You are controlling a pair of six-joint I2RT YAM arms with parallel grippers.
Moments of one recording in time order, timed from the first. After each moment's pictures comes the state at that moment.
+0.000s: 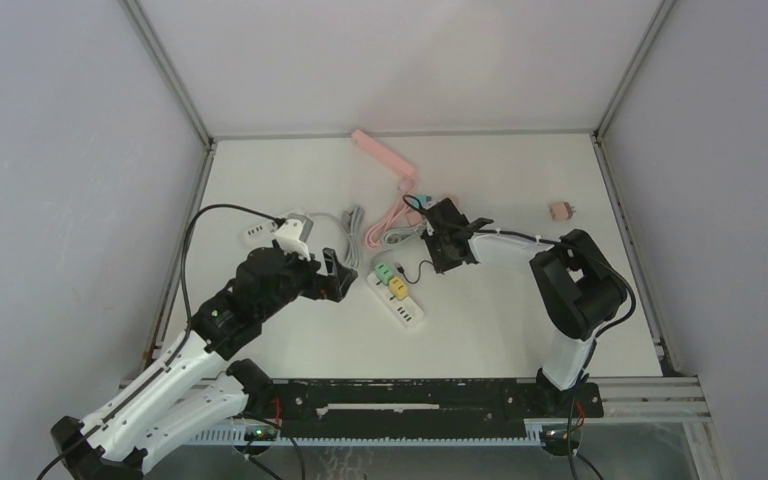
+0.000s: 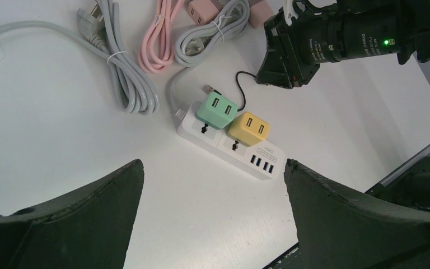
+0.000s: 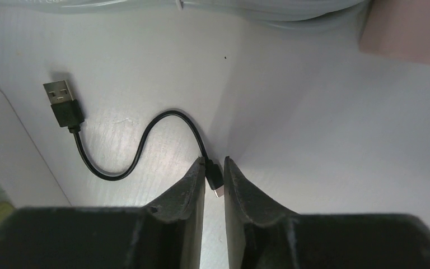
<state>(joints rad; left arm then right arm) -0.68 0.69 0.66 -0.38 -0.07 -0.41 0.60 1.79 1.06 -0.36 0.04 0.20</state>
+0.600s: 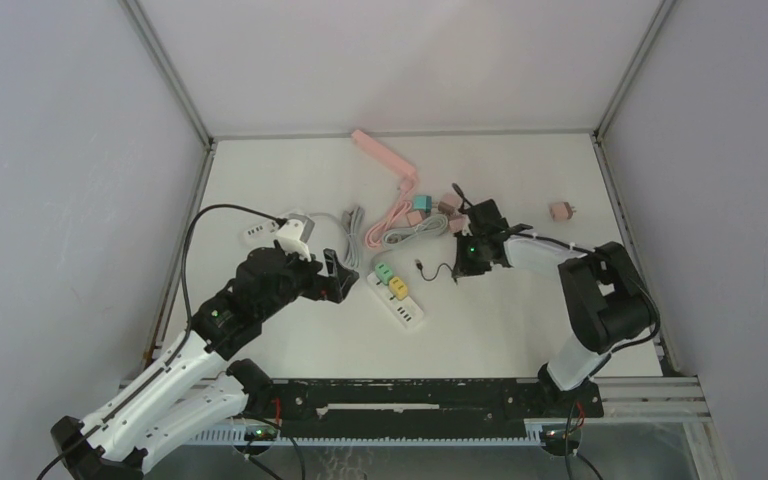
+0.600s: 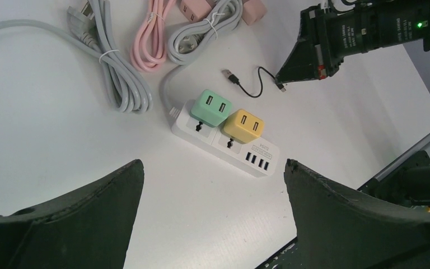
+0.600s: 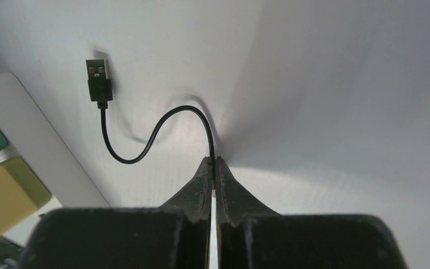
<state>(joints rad) -0.68 0.69 0.66 -0.38 -0.04 -0.41 0.44 1.67 0.91 -0.33 -0.17 0.33</state>
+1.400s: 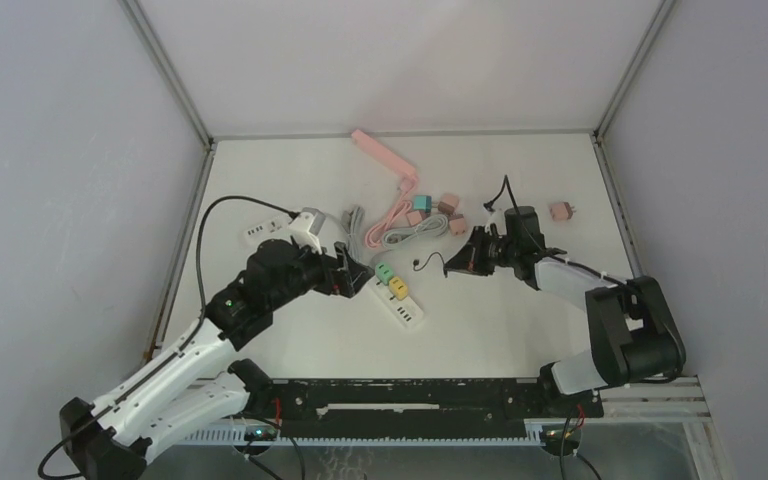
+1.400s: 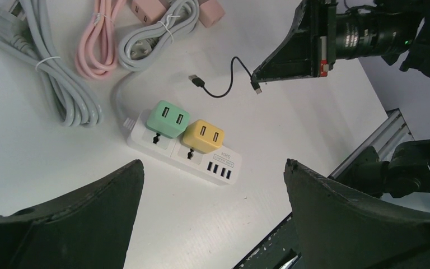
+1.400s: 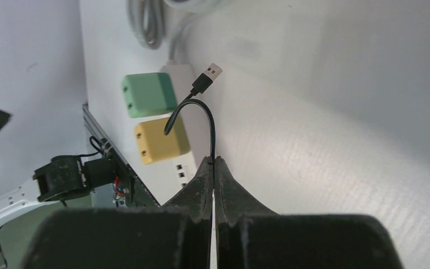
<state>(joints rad) -0.68 0.77 0.66 -0.25 0.07 -0.50 0.24 1.46 0.64 0.04 -0.68 0.61</state>
